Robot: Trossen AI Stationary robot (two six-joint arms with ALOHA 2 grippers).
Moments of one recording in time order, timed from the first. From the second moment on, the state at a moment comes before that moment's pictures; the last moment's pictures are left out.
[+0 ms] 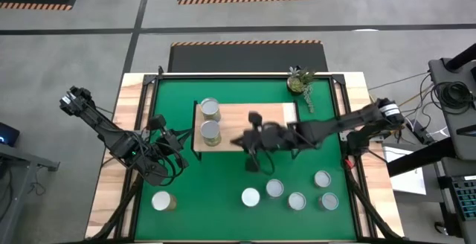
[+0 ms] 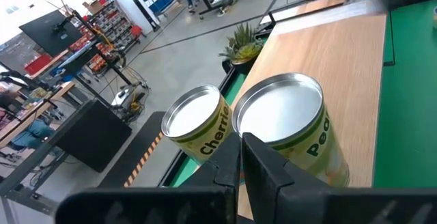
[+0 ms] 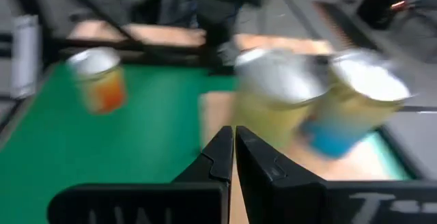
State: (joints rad) left arm -0.66 1.11 0.99 -0.81 -1.22 -0.42; right arm 0.24 1.61 1.35 -0.16 0.29 0.01
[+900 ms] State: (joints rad) left arm -0.66 1.11 0.99 -0.57 -1.11 -0.43; right arm 0.68 1.64 1.35 -0.80 0.31 0.59
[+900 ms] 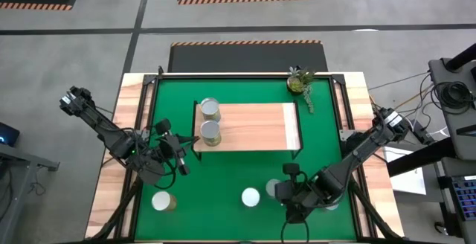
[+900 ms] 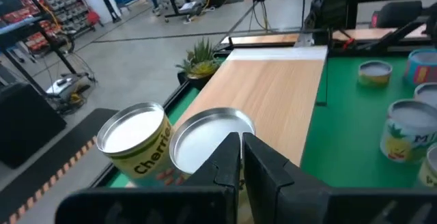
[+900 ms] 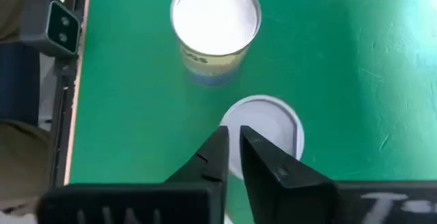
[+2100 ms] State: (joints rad) left arm -0.67 1.11 0.99 -0.56 -1.11 -0.44; right arm 0.68 1.65 1.11 -0.67 0.34 0.75
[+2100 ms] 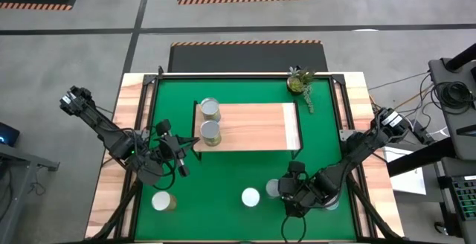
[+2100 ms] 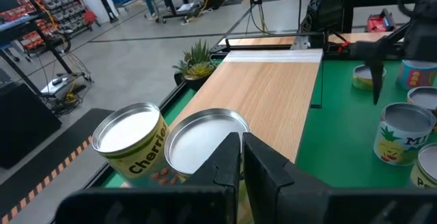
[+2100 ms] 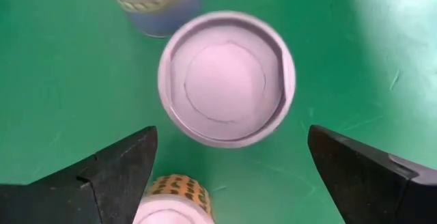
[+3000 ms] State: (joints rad) left arm -0.67 1.12 0.99 -0.56 -1.11 -0.43; right arm 0.68 1.65 0.99 -0.38 0.47 0.65
